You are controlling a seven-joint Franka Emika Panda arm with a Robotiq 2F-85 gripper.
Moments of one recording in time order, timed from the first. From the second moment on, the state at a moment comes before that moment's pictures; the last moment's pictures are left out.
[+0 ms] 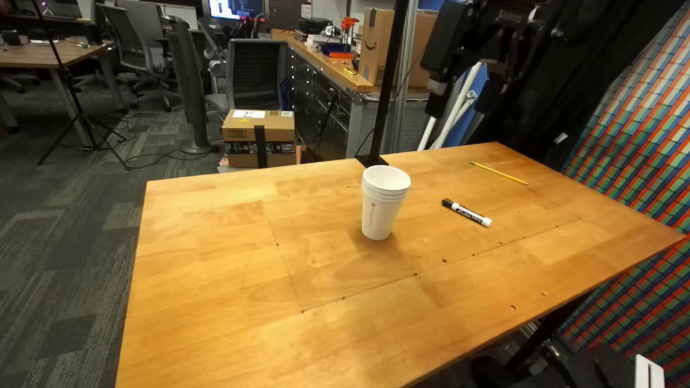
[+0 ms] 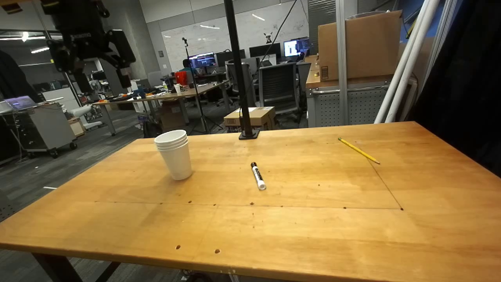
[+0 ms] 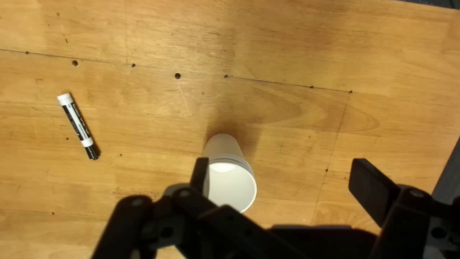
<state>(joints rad) 0.16 -0.55 0.16 -2.34 0.09 1.86 0.03</state>
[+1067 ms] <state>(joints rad) 0.08 -0.55 -0.09 -2.35 -0.02 1.89 -0.37</state>
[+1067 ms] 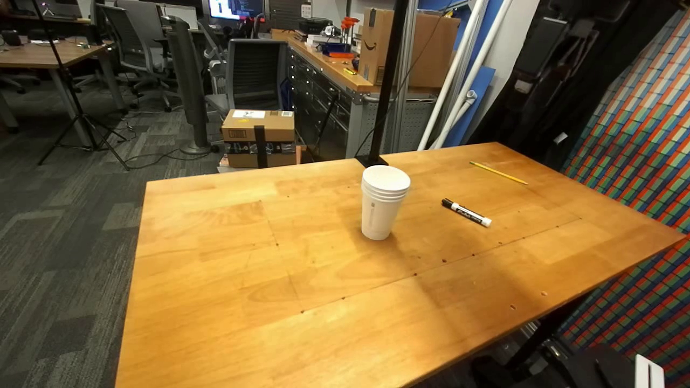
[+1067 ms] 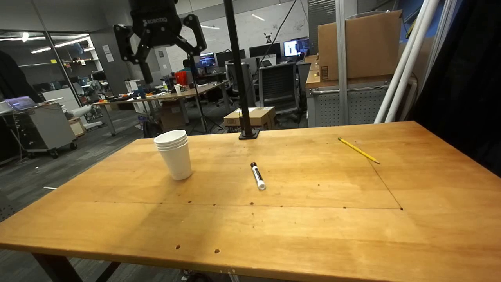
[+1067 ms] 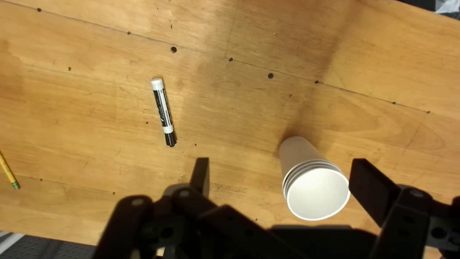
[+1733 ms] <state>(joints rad) 0.10 -0.52 -0.12 -2.35 -0.01 1.91 -0.57</state>
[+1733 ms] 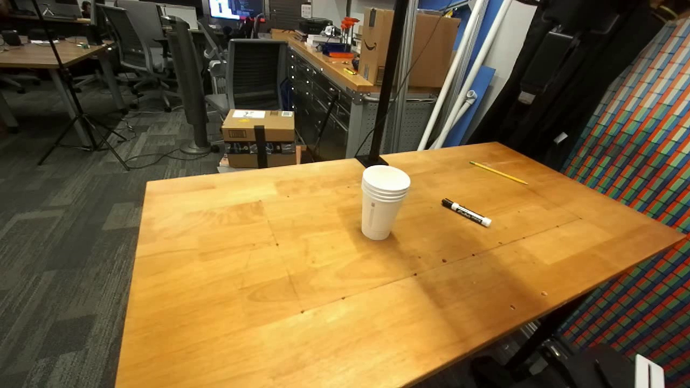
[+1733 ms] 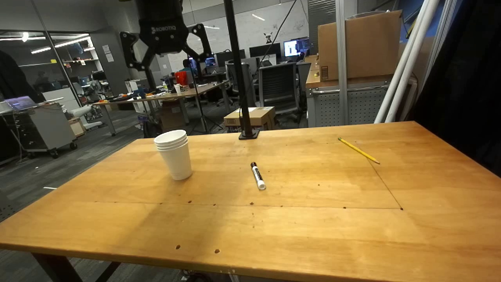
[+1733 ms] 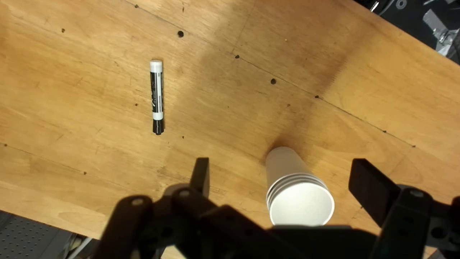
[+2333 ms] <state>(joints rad) 0.10 -0.50 -0.11 -2.34 -0.01 1.91 -0.51</state>
